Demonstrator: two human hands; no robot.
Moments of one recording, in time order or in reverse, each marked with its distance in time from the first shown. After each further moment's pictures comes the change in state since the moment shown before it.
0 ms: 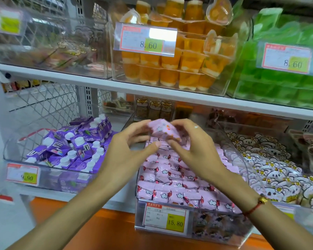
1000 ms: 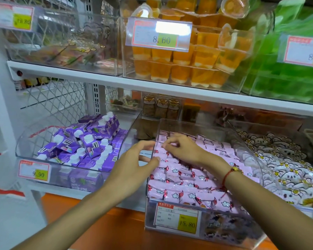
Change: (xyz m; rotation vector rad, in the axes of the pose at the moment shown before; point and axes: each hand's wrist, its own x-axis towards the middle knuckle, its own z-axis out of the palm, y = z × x) left_hand -0.008 -0.035 -0.009 0.364 -0.132 -0.133; right_hand 0.030 0.036 0.059 0.177 -0.485 0.284
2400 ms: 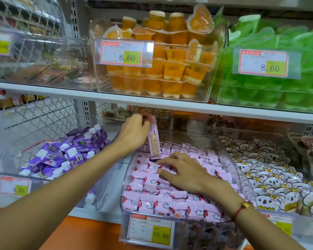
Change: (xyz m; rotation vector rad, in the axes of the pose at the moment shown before) left_hand 0.108 0.049 0.017 0.264 0.137 0.199; right_hand -0.059 0.013 -0.020 -0.350 -0.084 0.057
